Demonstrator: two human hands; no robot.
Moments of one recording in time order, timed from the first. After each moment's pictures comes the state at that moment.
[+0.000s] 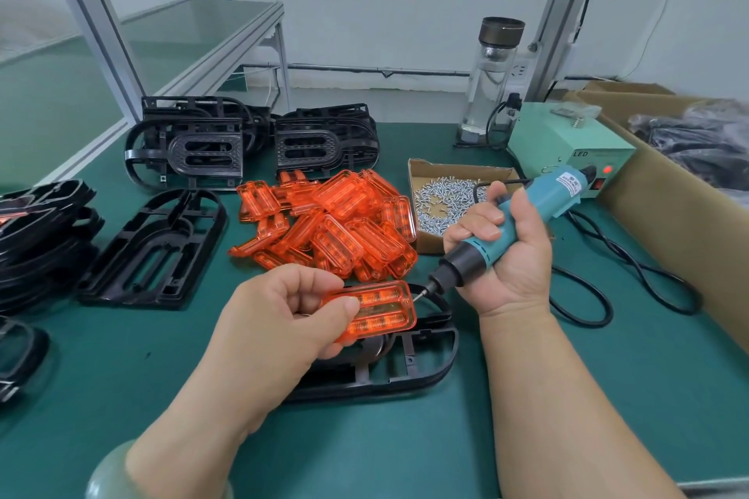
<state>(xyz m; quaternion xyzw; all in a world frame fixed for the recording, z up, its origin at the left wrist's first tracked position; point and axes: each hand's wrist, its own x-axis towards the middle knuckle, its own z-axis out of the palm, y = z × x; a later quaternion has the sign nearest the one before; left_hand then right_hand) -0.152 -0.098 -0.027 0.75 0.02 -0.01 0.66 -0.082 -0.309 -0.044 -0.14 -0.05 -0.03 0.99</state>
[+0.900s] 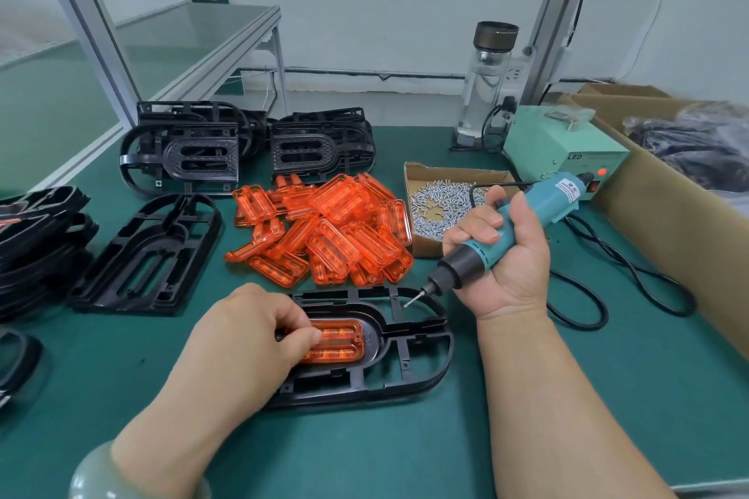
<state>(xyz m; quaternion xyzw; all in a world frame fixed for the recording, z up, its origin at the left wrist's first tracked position) -0.142 -0.075 -0.037 0.97 -0.02 0.02 0.26 -0.083 -0.310 -0.043 -0.16 -0.02 -0.06 0.99</state>
